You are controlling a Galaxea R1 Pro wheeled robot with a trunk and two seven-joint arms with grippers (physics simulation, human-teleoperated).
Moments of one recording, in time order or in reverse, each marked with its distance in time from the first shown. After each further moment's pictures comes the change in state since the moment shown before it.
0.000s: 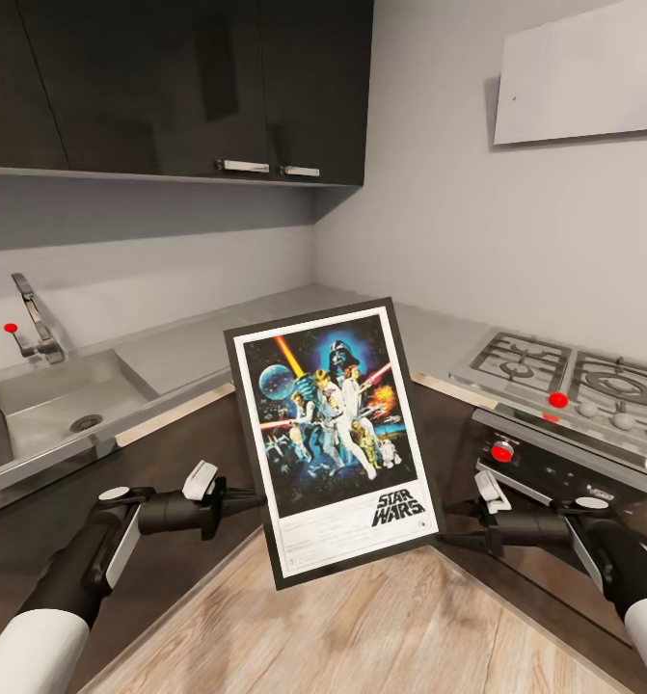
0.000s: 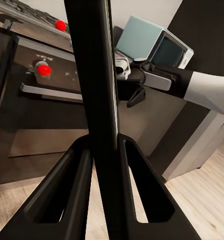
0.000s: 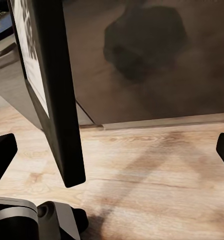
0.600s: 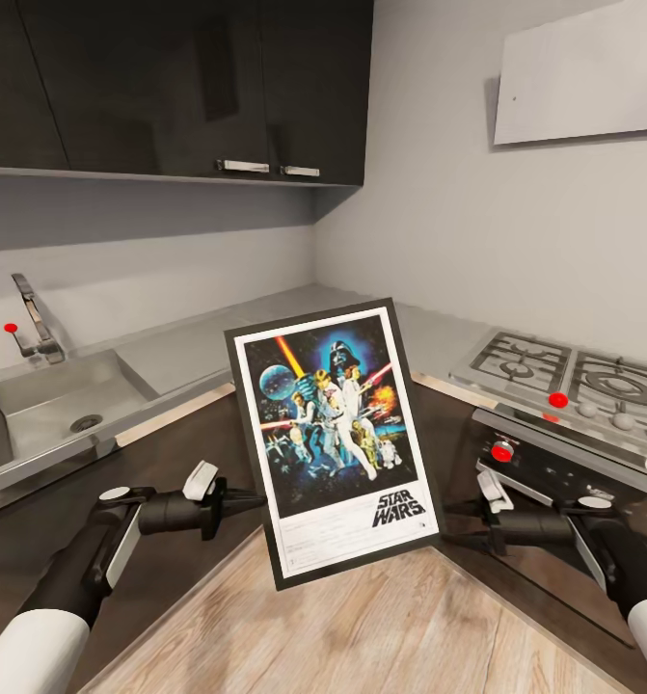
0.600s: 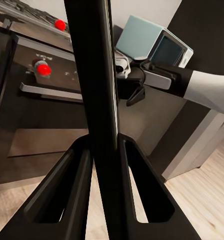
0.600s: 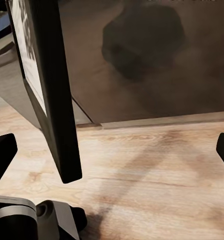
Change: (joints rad) left arm 0.000 0.000 -0.002 0.000 0.000 0.000 0.000; right arm 0.000 -0.008 -0.001 -0.002 0.001 0.002 0.000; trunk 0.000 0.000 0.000
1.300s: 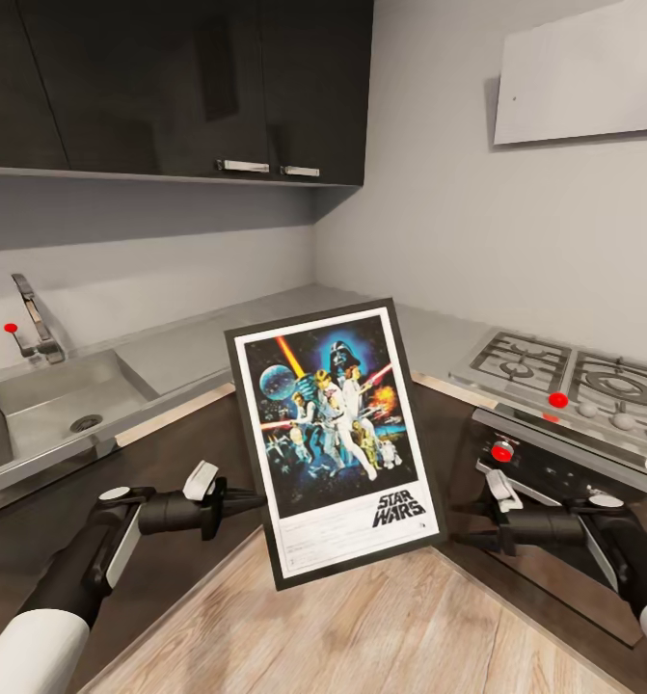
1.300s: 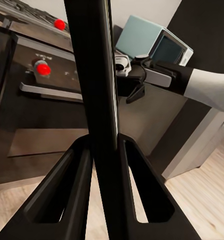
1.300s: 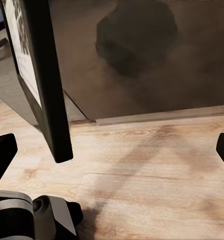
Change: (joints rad) left arm 0.000 0.000 -0.002 0.000 0.000 0.000 0.000; right arm -0.001 -0.030 -0.002 -0.002 0.004 0.005 0.001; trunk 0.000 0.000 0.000
